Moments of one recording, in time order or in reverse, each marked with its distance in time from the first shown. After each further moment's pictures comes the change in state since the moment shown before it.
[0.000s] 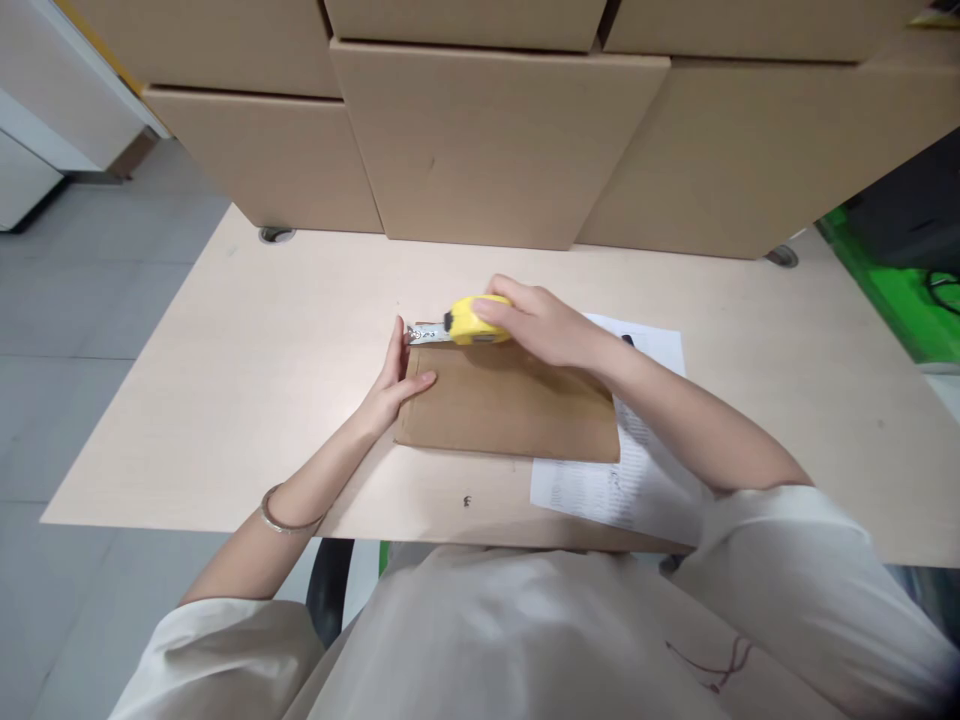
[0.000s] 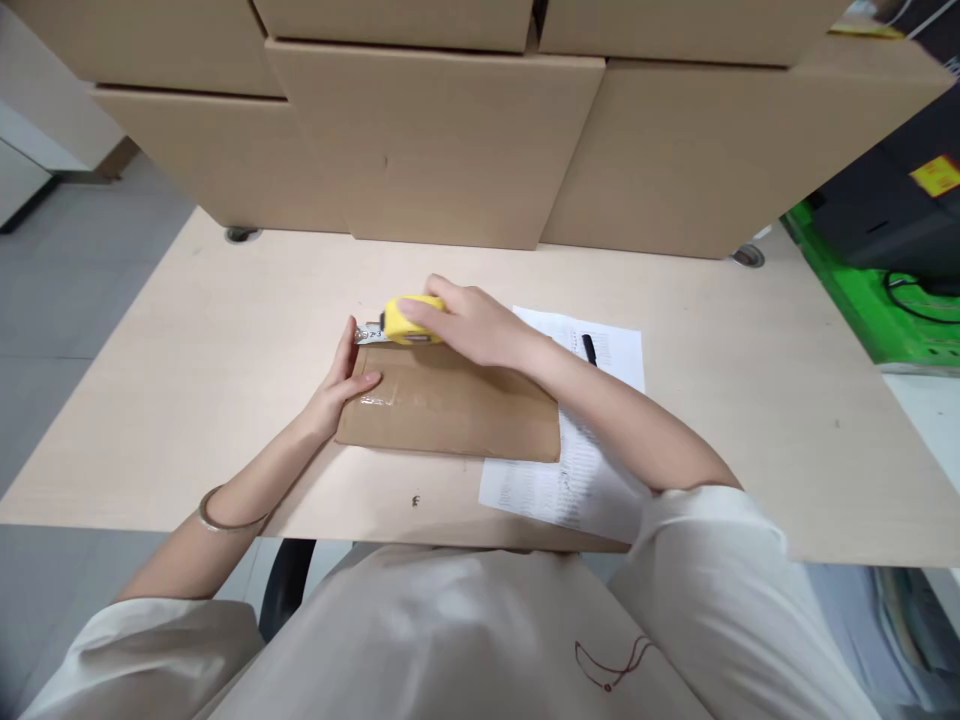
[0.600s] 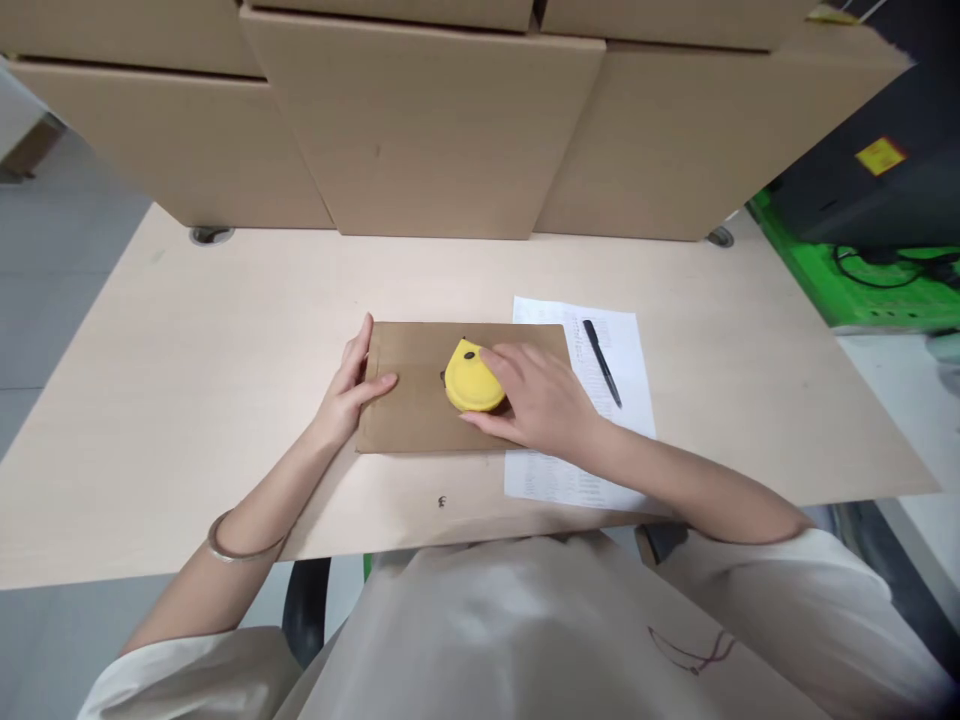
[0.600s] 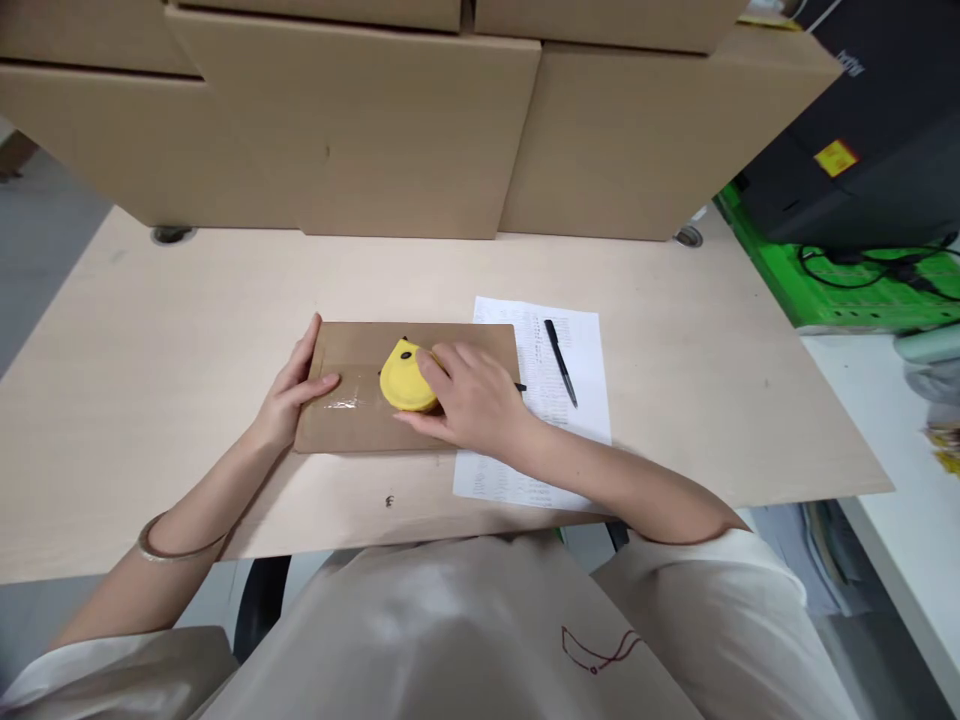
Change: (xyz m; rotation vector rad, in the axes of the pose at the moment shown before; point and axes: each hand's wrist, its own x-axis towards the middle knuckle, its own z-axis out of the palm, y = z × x) left_hand 0.001 0.007 -0.008 0.159 0.091 0.048; right_hand -0.100 0.044 0.039 -0.654 0.227 -0.362
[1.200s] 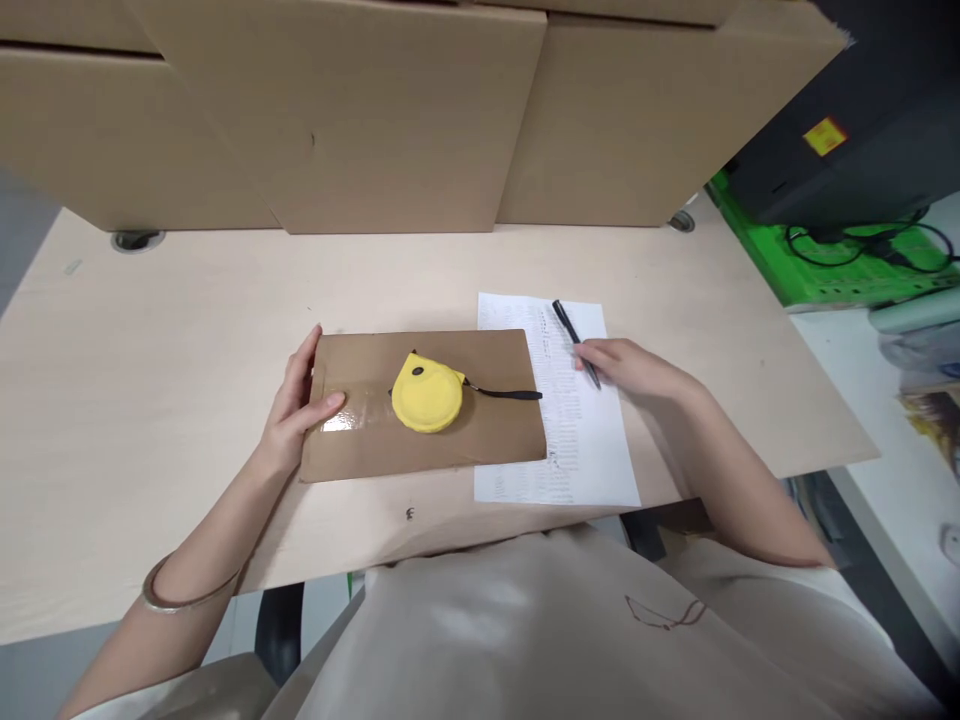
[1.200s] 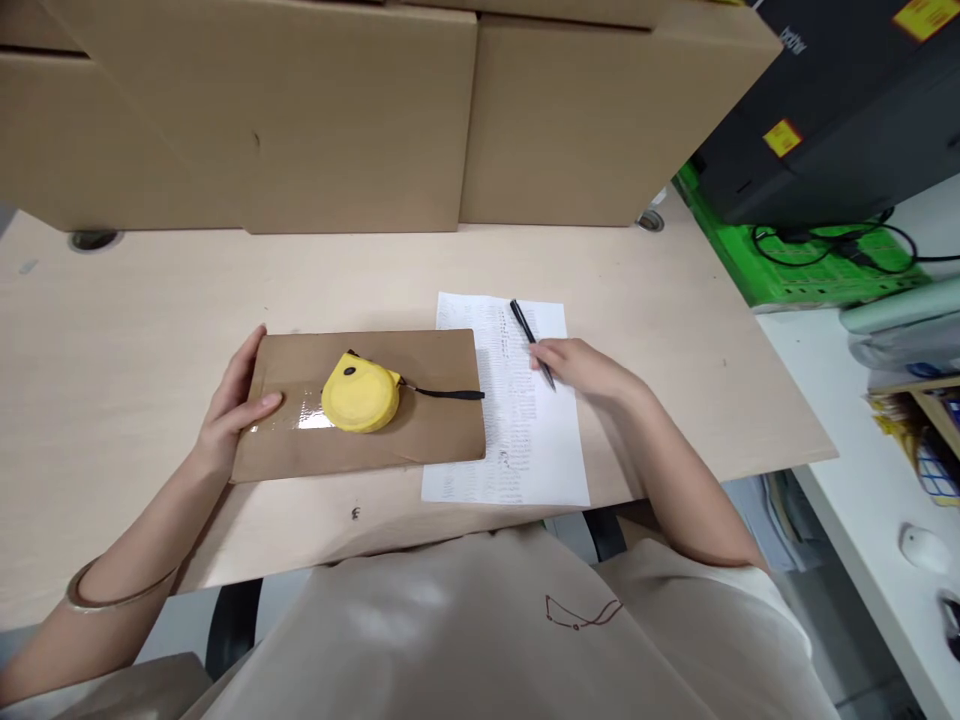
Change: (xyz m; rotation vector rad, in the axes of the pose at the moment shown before) left_hand -0.007 -0.001 -0.010 0.017 0.017 -0.020; right_hand -0.079 0.140 -0.063 0.335 -0.395 0.919
